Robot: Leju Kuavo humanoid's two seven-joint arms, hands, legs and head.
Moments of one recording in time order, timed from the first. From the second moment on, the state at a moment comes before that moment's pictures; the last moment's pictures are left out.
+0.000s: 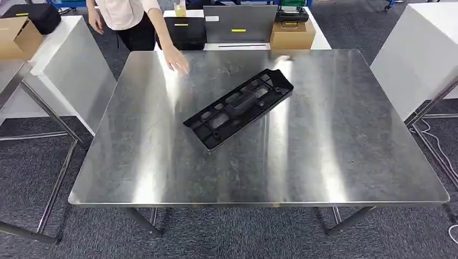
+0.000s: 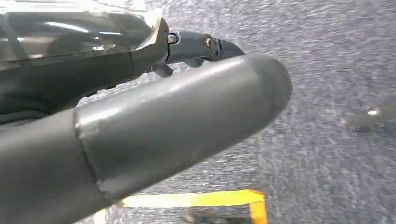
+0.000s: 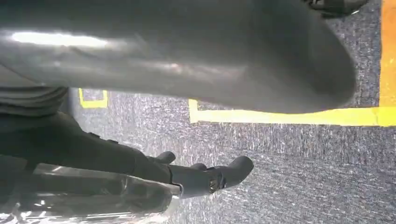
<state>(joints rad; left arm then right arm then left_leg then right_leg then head) -0.04 -0.12 0.92 -0.18 -0.98 0.14 -0.31 -0.10 0.16 -1.29 -0.19 1.55 -0.43 0.00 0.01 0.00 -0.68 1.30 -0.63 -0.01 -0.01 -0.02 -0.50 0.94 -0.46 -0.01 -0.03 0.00</state>
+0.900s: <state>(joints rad) -0.05 -0.13 0.93 -0.18 -1.02 0.11 -0.30 -0.12 0.16 -1.27 -0.19 1.54 -0.47 -0.06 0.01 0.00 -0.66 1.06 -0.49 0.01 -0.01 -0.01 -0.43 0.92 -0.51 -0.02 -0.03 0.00</state>
